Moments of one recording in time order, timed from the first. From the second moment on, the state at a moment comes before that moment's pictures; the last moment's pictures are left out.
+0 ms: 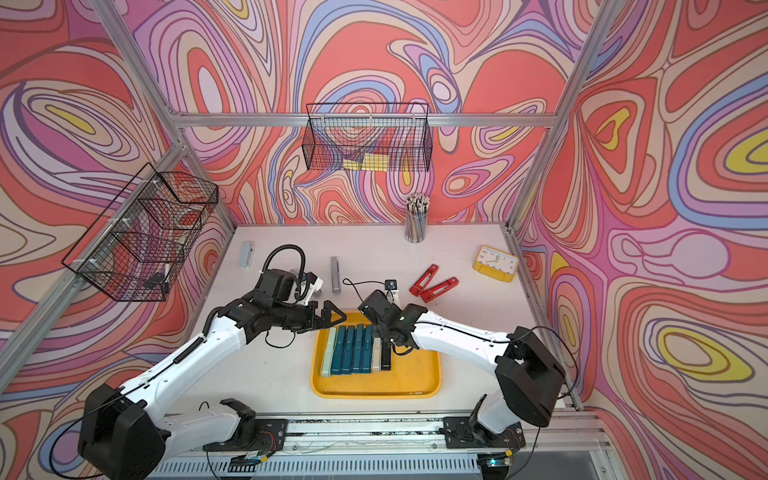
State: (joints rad) left arm -0.44 1.20 0.89 -0.58 0.56 -0.55; right arm 0.90 1.54 1.05 -0.58 0.37 0.74
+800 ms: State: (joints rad) left arm -0.14 1.29 0.93 -0.59 0.69 -0.49; right arm 0.82 1.86 1.41 -0.53 0.22 0.56
